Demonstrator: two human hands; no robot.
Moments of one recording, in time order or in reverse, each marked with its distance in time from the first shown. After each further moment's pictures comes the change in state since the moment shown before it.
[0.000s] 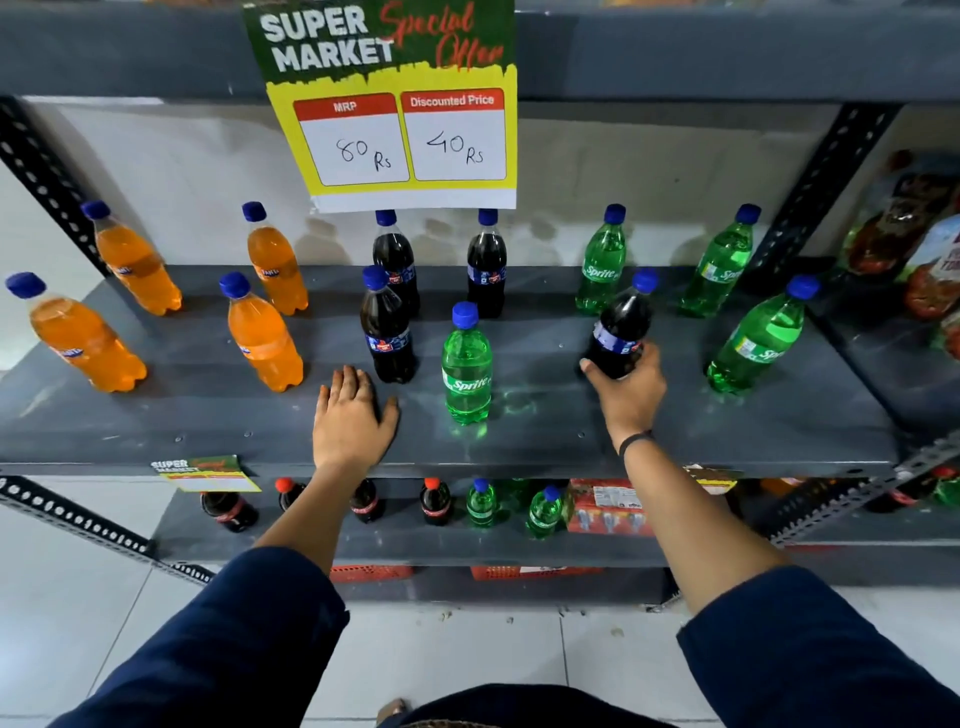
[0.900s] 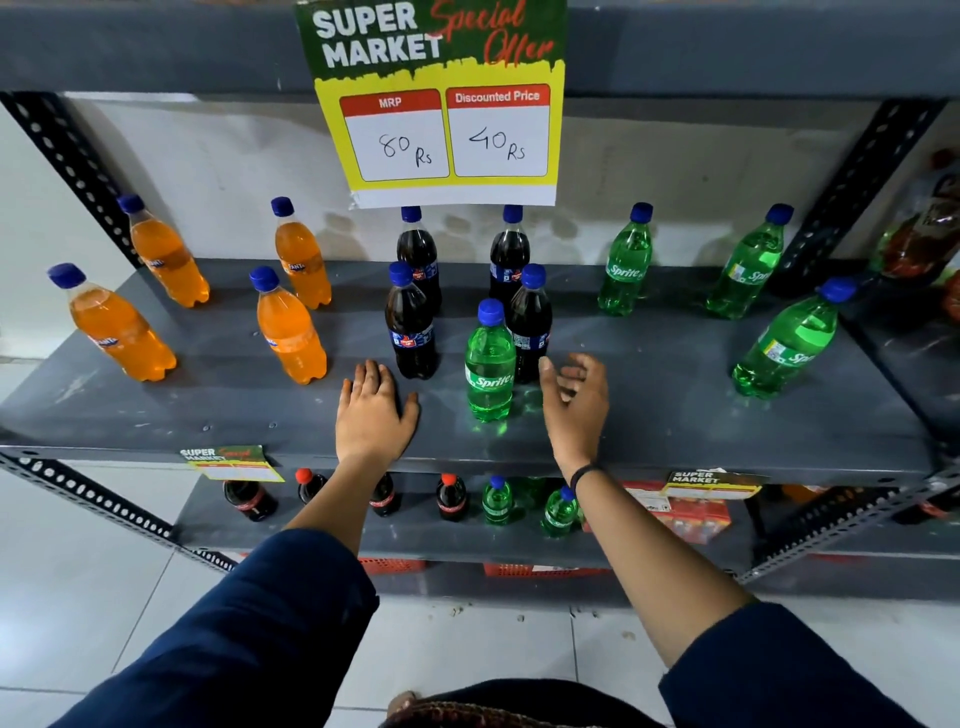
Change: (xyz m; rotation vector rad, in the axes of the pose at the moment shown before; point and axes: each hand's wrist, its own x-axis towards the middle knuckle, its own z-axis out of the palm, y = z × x) left_hand -0.002 0.001 -0.002 0.000 -0.014 0.001; right_hand -0.075 -0.028 0.046 0.219 -0.189 0.021
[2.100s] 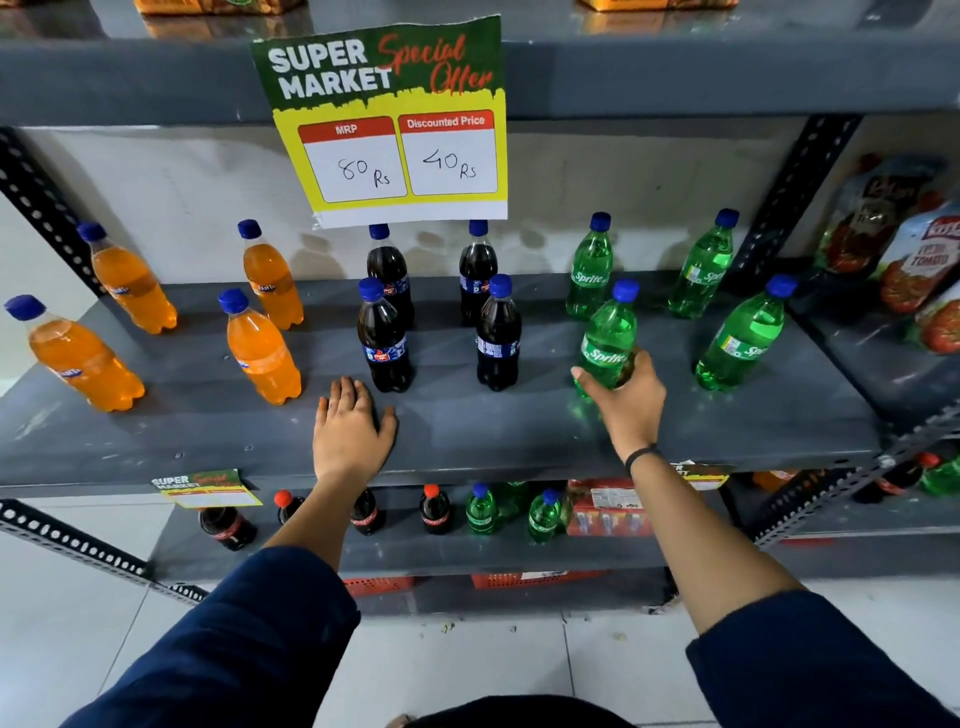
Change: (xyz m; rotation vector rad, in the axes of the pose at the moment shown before) left_hand 0.002 -0.004 0.005 0.012 0.013 0.011; right_hand 0.047 0.002 -0.080 -0.293 0.110 -0.067
